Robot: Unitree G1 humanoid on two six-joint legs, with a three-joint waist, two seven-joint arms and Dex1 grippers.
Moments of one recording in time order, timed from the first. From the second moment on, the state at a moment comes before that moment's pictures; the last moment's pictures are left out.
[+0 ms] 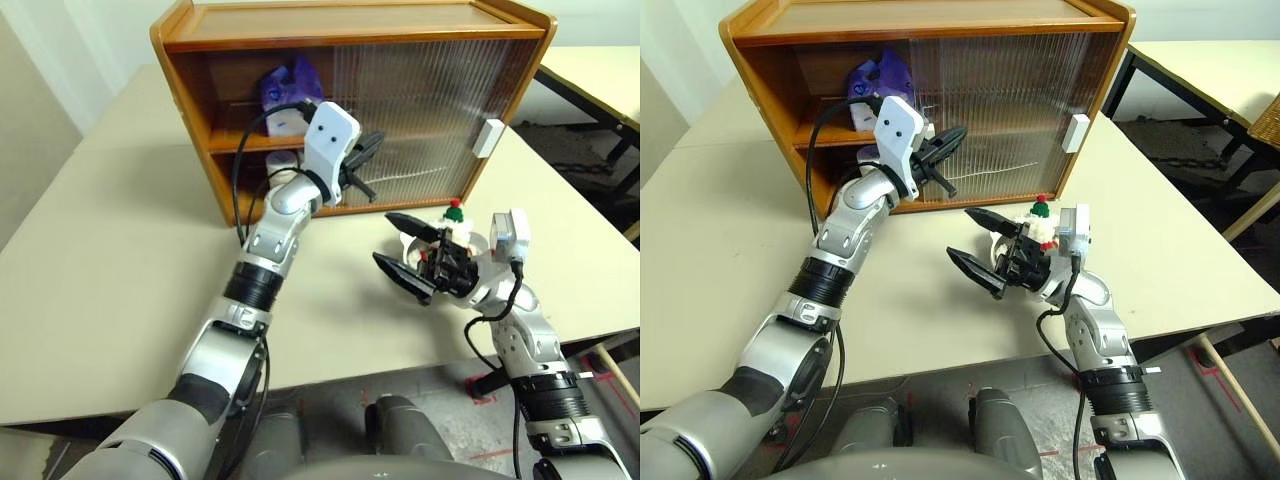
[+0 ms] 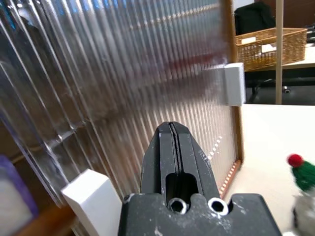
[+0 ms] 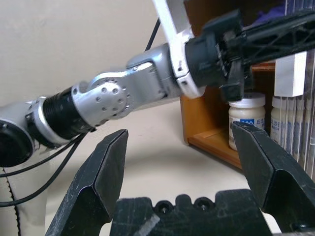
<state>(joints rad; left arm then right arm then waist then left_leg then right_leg) -0.79 0.06 -0.16 0.42 -0.06 0.00 -0.47 -0.17 -0.26 0.01 0.07 0.56 -0.11 1.13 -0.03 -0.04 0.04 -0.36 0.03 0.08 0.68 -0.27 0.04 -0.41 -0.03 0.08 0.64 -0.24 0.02</state>
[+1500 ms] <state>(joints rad) -0.61 0.21 -0.07 0.15 -0.04 0.18 -0.34 -0.13 -0.26 0.01 -0.04 0.58 -0.05 1.09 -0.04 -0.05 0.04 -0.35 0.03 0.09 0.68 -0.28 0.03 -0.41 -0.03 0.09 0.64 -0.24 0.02</state>
